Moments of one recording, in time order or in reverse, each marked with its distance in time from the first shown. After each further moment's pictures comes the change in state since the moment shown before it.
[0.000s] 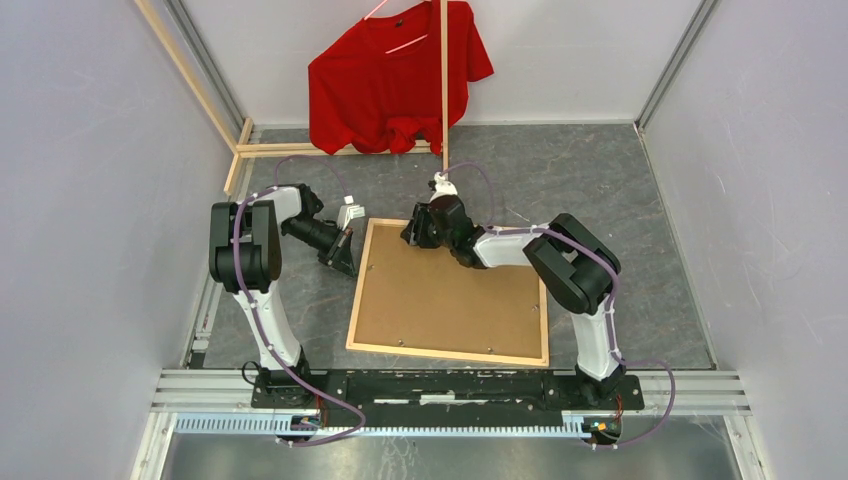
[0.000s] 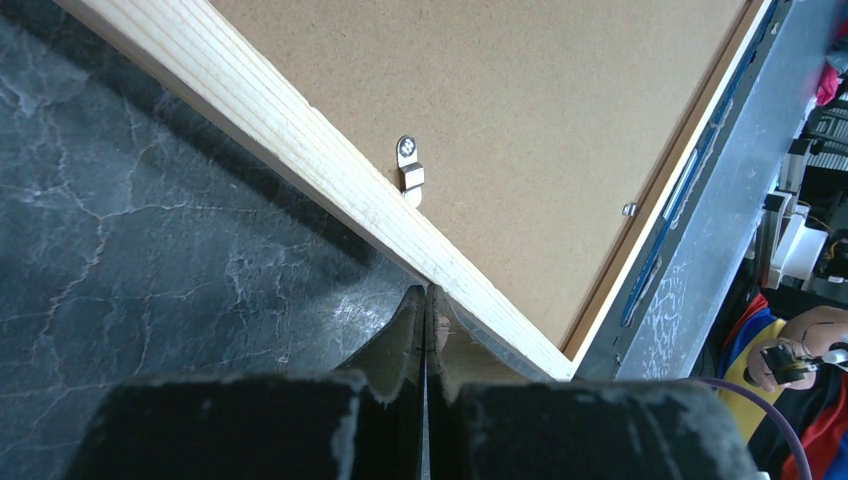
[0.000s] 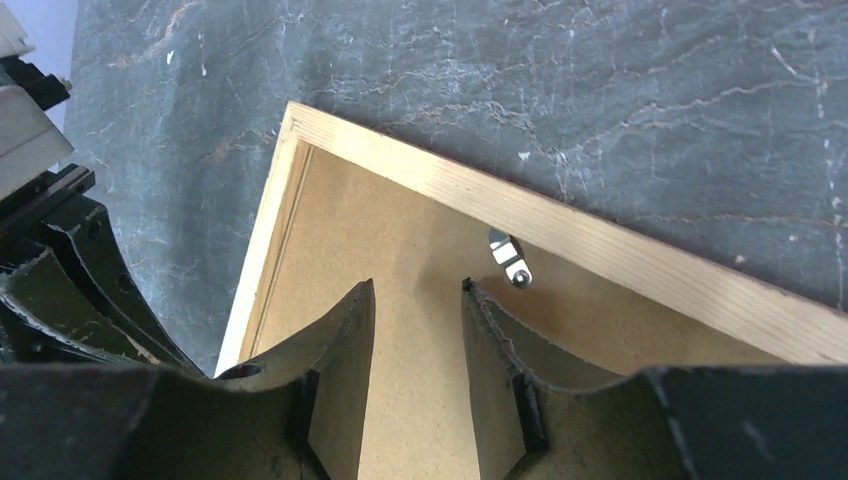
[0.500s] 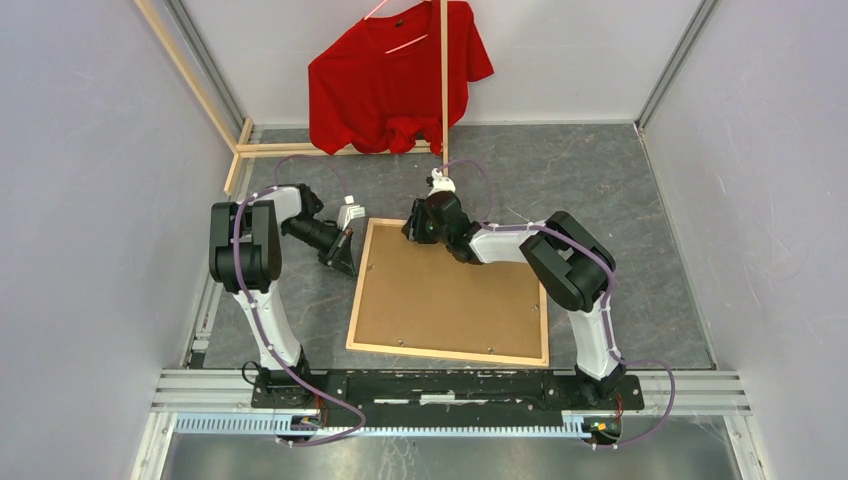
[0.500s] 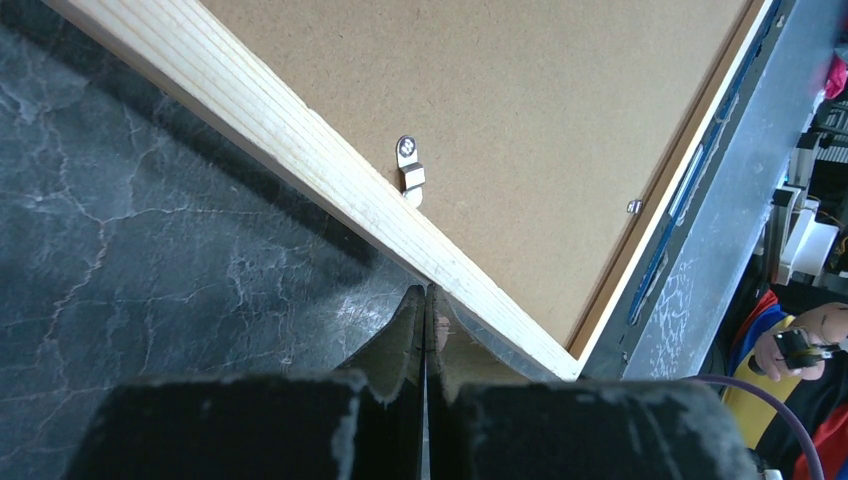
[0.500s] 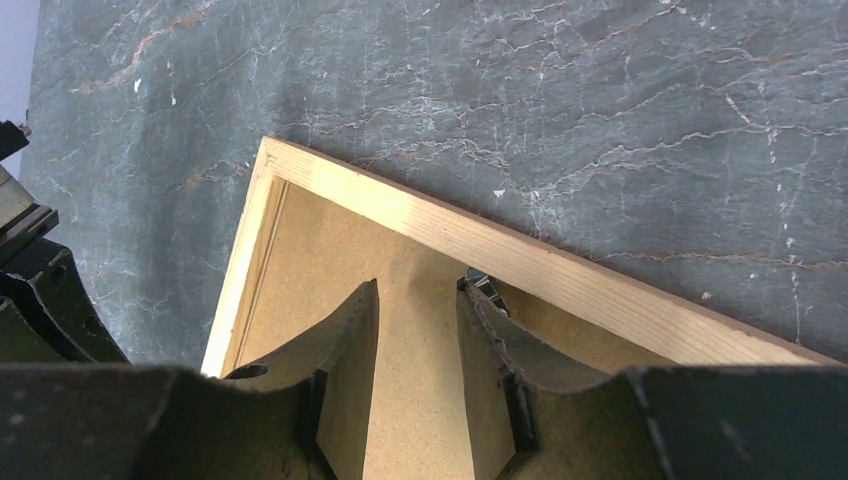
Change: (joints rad) left arm 0.000 0.000 0.000 0.000 0.001 0.016; right arm -0.002 0.038 0.073 -0.046 0.052 -0.026
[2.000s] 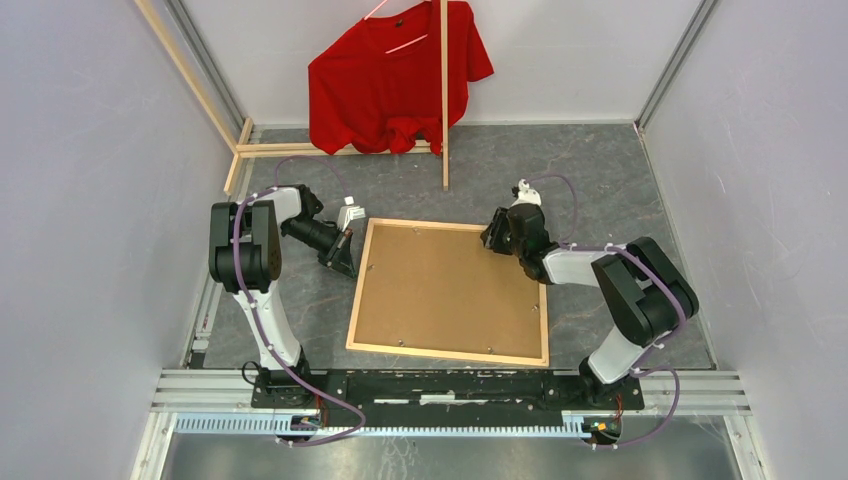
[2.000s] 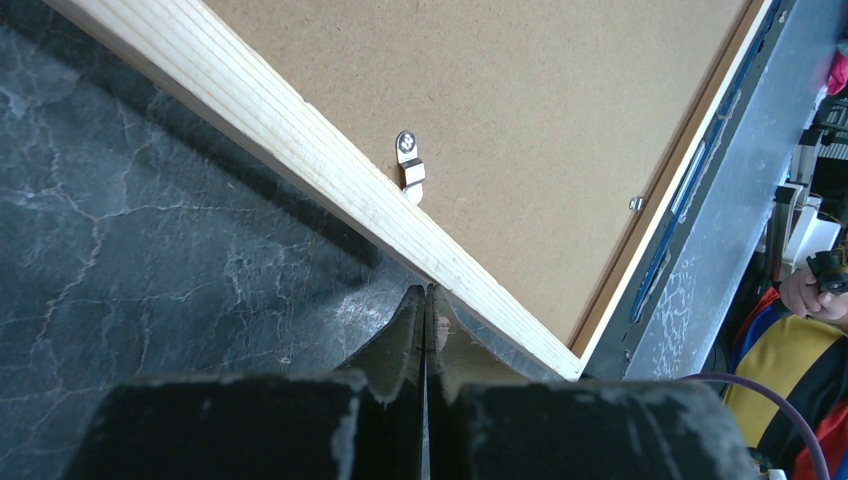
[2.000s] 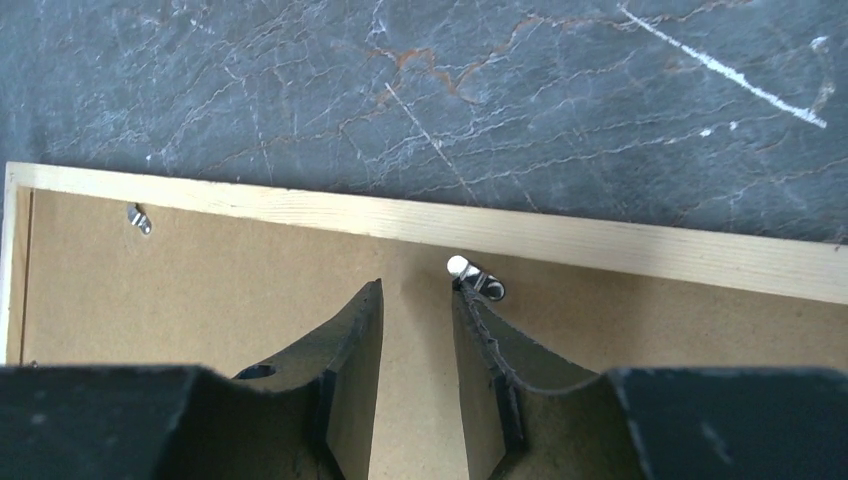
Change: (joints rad) left arm 0.005 0.000 -0.007 0.000 0.000 0.014; right arm -0.292 -0.412 -0.536 0.071 0.007 -0.085
